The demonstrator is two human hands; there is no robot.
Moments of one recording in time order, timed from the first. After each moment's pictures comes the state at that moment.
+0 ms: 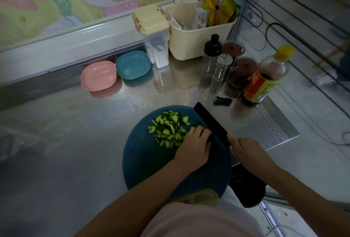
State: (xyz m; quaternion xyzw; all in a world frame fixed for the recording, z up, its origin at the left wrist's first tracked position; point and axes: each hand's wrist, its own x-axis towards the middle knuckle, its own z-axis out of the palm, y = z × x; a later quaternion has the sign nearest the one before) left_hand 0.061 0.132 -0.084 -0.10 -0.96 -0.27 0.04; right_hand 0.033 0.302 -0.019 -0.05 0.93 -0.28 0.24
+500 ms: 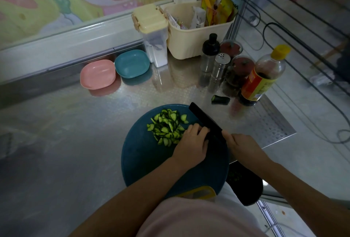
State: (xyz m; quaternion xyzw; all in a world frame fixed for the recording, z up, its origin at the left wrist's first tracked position) left_hand 0.063 0.132 -0.083 -0.10 -0.95 -0.28 0.06; right_hand 0.030 0.296 -0.020 -0.07 0.93 -0.26 0.25
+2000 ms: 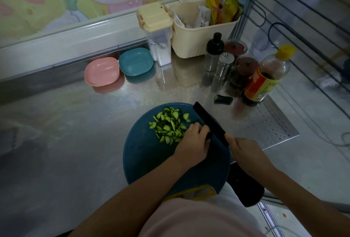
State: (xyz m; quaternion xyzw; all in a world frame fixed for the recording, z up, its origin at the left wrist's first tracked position) left_hand 0.064 0.133 -0.081 -0.08 -0.96 -0.27 0.05; right_hand 0.043 0.298 -0.019 -0.07 0.93 -0.27 0.22
